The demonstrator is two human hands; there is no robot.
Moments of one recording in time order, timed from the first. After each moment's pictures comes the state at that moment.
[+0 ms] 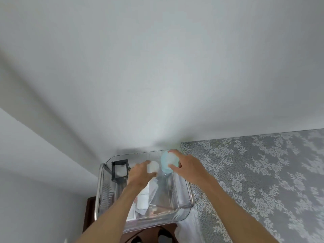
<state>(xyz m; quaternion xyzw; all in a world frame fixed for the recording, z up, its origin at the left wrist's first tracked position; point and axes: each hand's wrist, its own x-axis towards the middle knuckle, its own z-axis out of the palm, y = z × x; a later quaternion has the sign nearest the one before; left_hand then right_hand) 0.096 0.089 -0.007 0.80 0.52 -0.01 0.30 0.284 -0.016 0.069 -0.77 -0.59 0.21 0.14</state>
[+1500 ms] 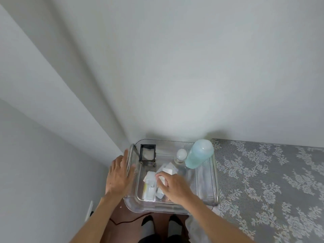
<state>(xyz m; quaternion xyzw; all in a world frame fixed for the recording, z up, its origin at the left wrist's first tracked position) -0.072 0.075 0.004 0.78 0.59 0.10 0.16 0.147 -0.013 -0.024 -0.66 -0.68 0.27 0.17</state>
